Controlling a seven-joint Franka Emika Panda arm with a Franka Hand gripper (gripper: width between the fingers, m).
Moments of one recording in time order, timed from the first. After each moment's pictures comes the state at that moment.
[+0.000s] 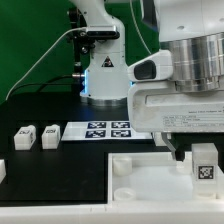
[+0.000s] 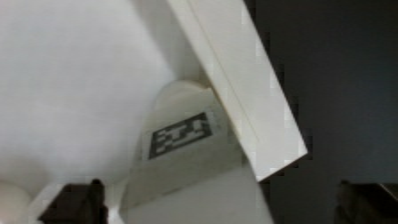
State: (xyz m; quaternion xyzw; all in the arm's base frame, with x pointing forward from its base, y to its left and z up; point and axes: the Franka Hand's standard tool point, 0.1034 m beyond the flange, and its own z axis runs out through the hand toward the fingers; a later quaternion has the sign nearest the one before) arm 0.635 0.116 0.081 -0.98 0.16 -0.02 0.07
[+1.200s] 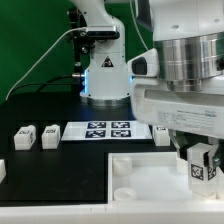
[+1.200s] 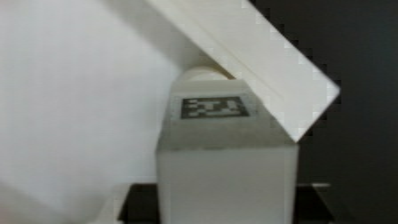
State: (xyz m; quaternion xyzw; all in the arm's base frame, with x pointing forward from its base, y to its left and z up) arm 0.633 0.105 0.079 -0.84 0.53 -0.01 0.07
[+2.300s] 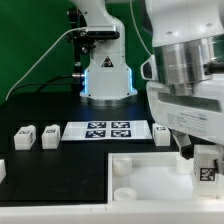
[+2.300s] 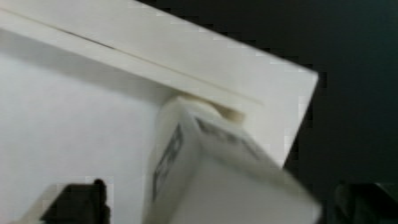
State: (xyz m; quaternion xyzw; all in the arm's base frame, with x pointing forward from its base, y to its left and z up) arm 0.632 0.122 0.073 -0.87 0.48 -0.02 0.10
